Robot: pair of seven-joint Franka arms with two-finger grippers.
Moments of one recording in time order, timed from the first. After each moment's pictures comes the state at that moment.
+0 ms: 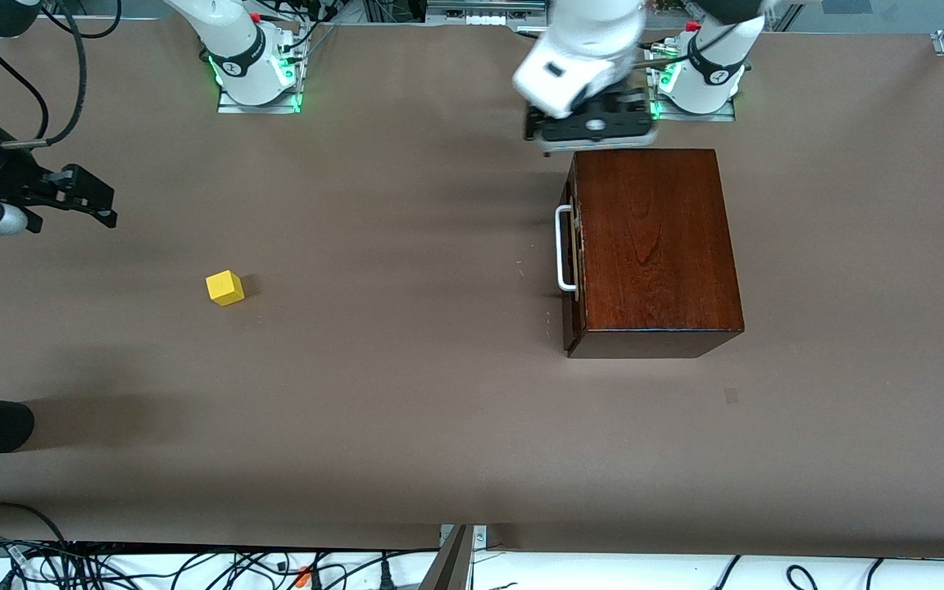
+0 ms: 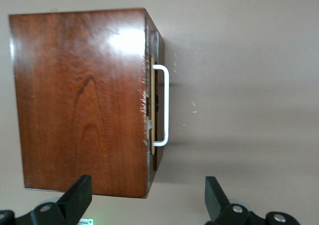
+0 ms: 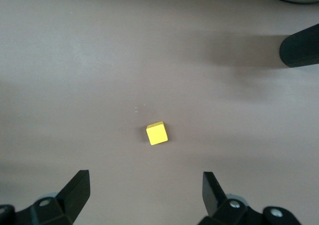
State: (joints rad) left arm -0.37 0.22 -0.45 -1.46 0.17 1.53 -0.84; right arm 0.13 0.04 -0.08 -1.58 -0.01 1.68 -0.03
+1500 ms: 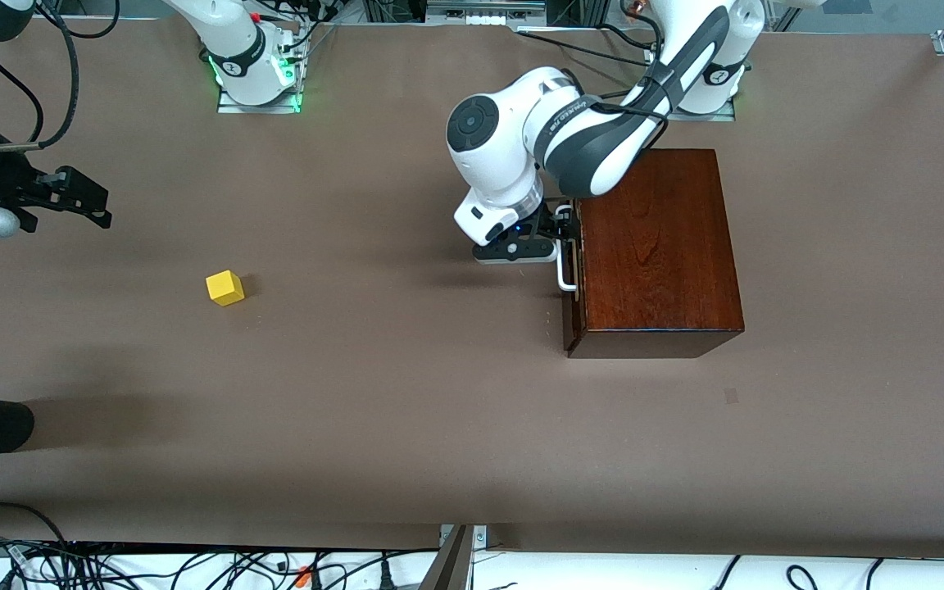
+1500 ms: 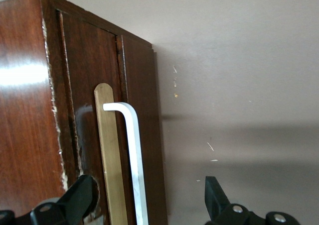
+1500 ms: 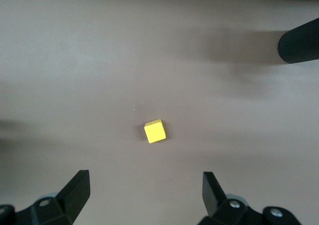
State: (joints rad) left arm -0.44 0.57 -0.42 -1.50 0.46 1.74 -0.91; right arm 0.13 0.05 -0.08 -1.58 -0.01 1.67 -0.03
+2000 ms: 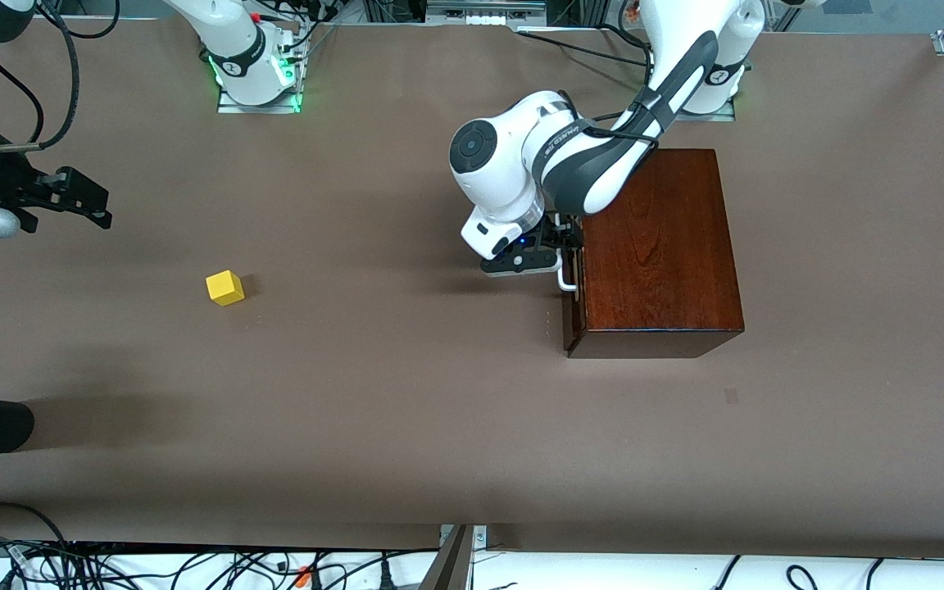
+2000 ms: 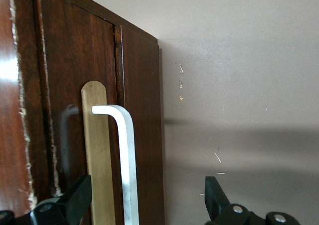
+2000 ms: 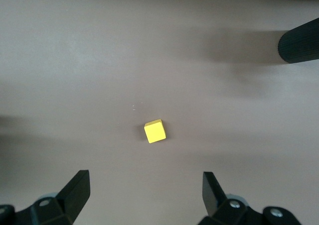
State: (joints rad) left arm -0.43 0.61 -0.41 -1.52 0.50 1.77 -0.98; right arm 0.13 0.05 -0.08 -1.58 -0.01 1.67 -0.03
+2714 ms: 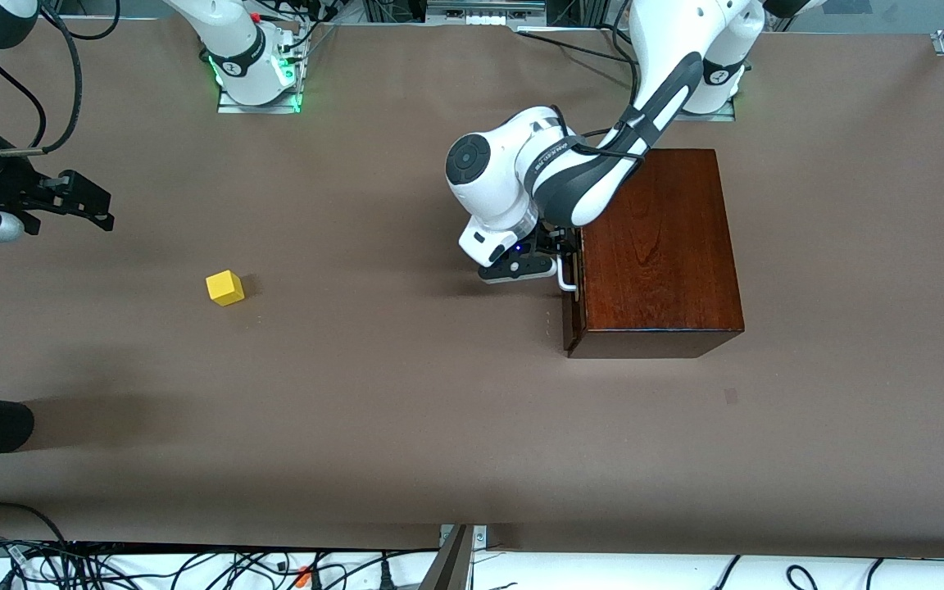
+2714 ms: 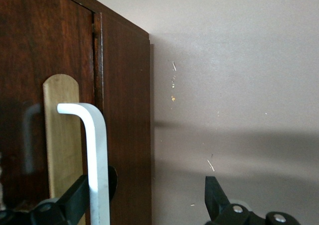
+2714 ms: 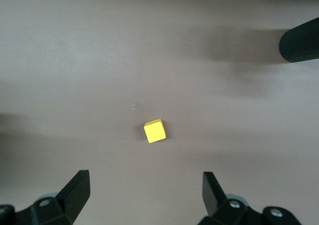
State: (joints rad) left arm -0.45 0.65 -0.42 -1.53 0.52 1.81 -1.04; right arm 0.13 0.06 -0.08 -1.58 -0.01 1.67 -0.03
